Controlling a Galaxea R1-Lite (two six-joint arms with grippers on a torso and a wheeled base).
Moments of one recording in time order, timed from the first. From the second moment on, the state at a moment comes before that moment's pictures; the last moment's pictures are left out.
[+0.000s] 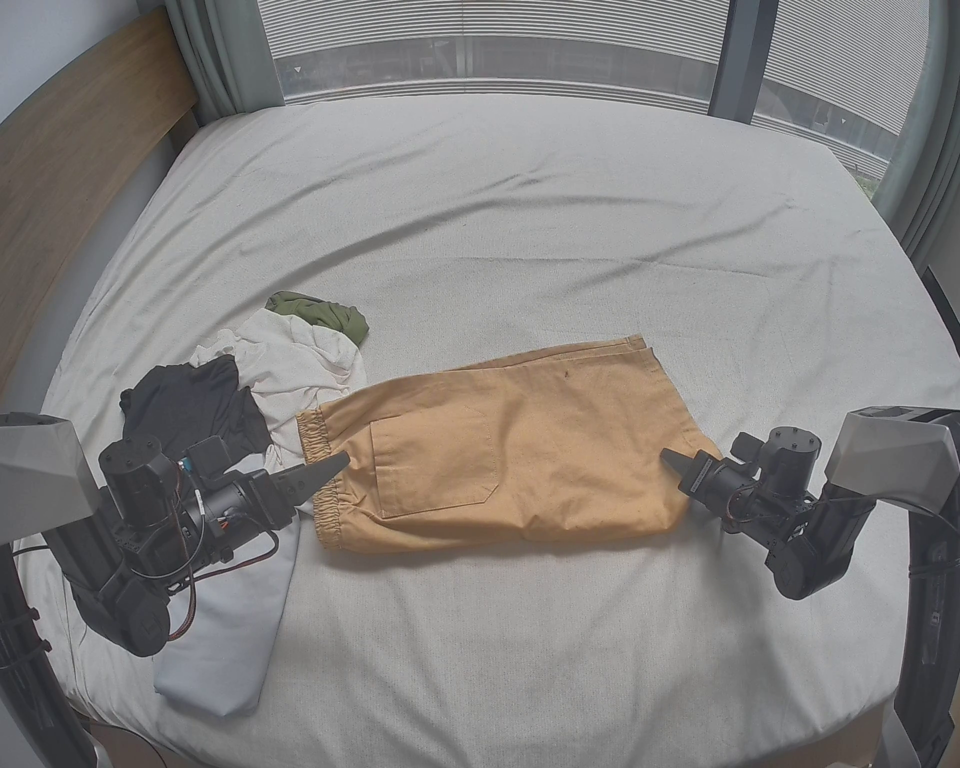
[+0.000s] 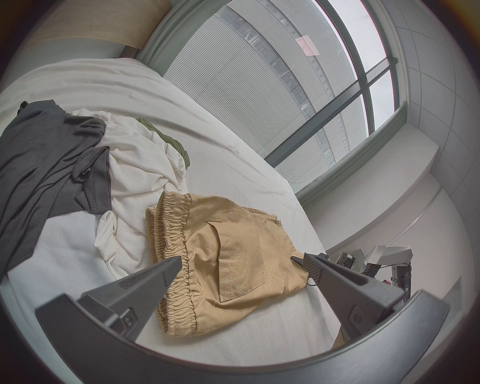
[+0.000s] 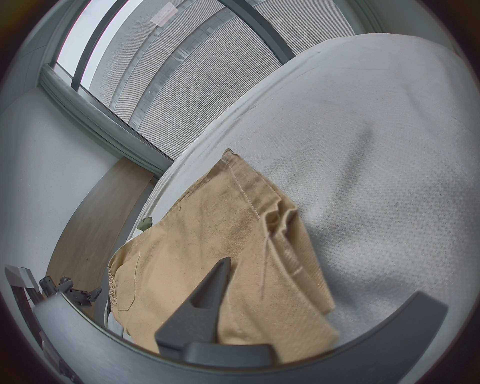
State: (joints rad) left arm -0.15 2.06 -0.40 -1.55 -0.51 -0.54; right arm 0.18 2.36 -0.75 -1.43 0.26 0.61
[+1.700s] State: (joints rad) left arm -0.15 2.05 -0.41 -1.55 -0.51 -0.56; right arm 0.06 2.05 -0.19 -1.40 0.26 0.37
